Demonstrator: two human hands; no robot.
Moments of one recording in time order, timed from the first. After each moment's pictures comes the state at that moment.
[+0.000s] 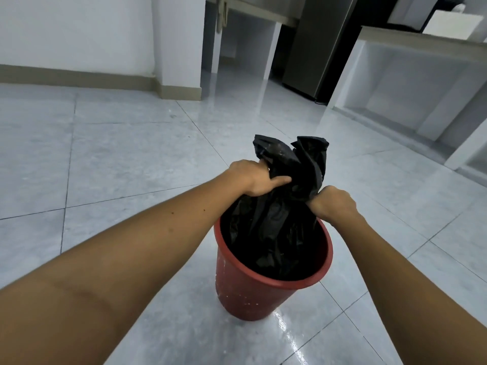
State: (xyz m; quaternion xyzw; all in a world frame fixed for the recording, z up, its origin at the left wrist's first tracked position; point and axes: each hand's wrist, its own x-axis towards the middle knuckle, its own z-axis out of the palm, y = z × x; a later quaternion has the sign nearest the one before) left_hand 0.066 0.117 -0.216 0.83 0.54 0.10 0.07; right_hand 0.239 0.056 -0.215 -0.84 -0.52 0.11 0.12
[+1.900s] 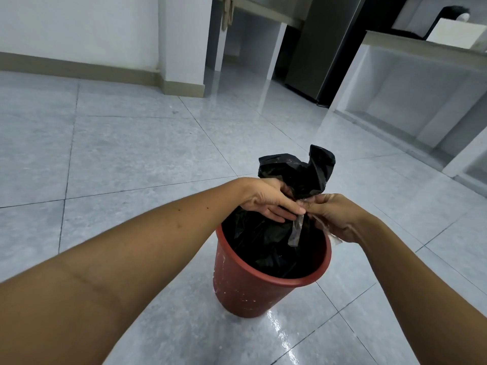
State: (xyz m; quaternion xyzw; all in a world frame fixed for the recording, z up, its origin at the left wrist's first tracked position) left_hand 0.081 0.094 -0.223 0.62 0.35 0.12 0.69; right_hand 0.255 0.044 -0.218 -0.62 -0.44 0.53 0.37
